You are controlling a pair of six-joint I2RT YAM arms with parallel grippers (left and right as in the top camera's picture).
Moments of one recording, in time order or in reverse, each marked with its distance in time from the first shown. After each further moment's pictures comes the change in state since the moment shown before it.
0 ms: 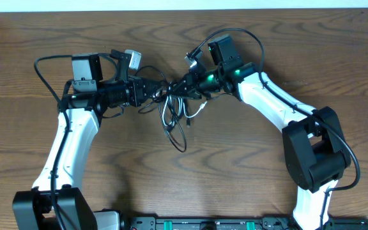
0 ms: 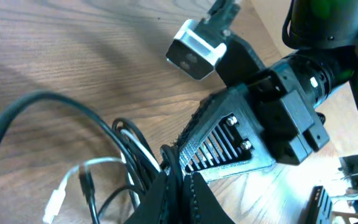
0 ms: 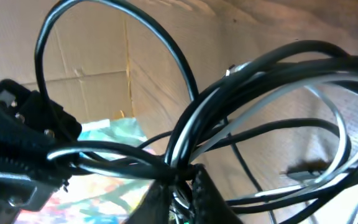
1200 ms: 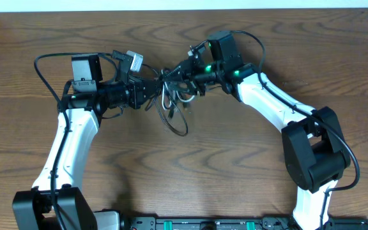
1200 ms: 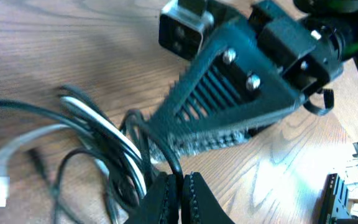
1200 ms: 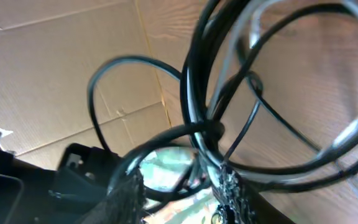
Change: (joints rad) left arm 0.002 0.000 -0.003 -0.015 0.003 0.085; right arm 0.004 0.000 -0.005 0.219 0.041 0.411
